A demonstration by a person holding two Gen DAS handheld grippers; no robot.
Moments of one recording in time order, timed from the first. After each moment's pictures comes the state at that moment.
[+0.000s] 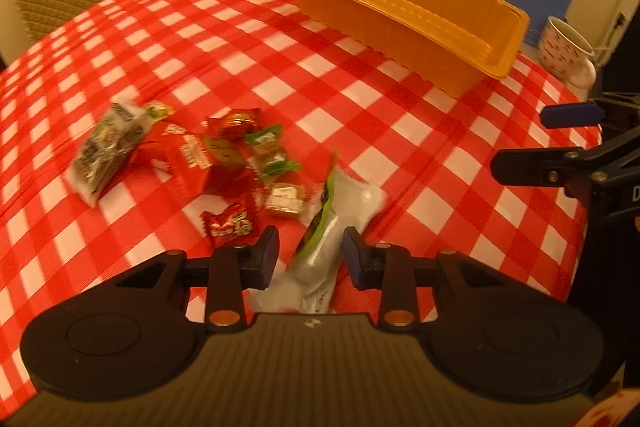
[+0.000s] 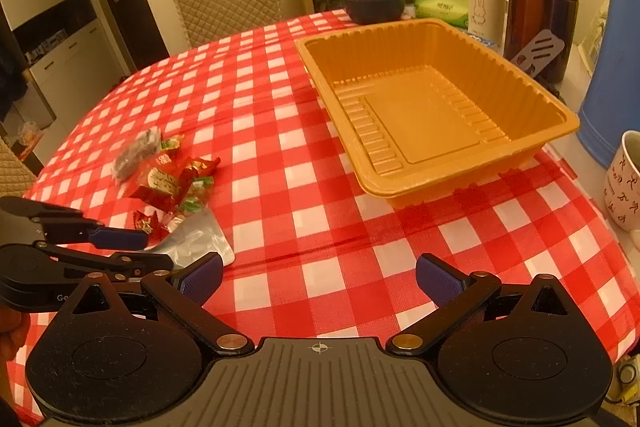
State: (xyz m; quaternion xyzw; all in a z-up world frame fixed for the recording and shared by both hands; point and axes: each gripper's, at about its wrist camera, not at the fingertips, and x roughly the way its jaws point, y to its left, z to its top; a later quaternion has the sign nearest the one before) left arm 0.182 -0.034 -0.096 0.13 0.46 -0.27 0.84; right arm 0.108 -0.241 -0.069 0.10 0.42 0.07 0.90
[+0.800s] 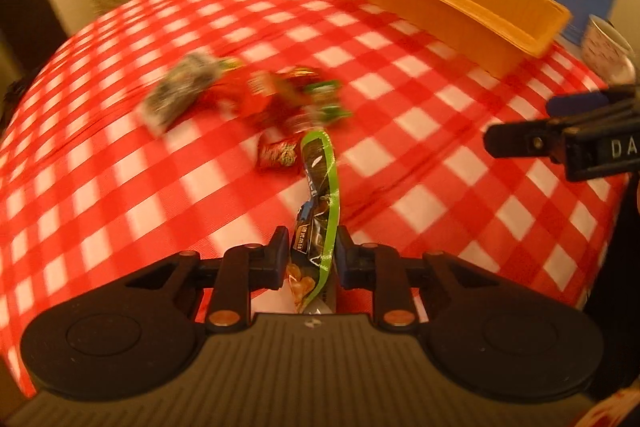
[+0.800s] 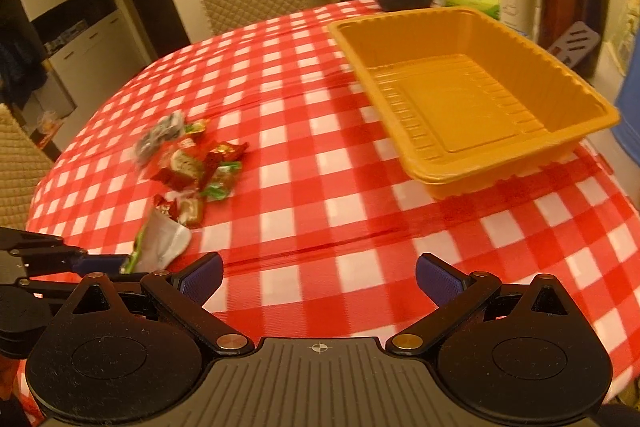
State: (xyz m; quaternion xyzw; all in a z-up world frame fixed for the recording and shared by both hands) left arm 0.134 -0.006 -0.096 0.11 0.45 -0.15 0.87; right arm 0.114 -0.222 -0.082 0.10 0.42 0.11 0.90
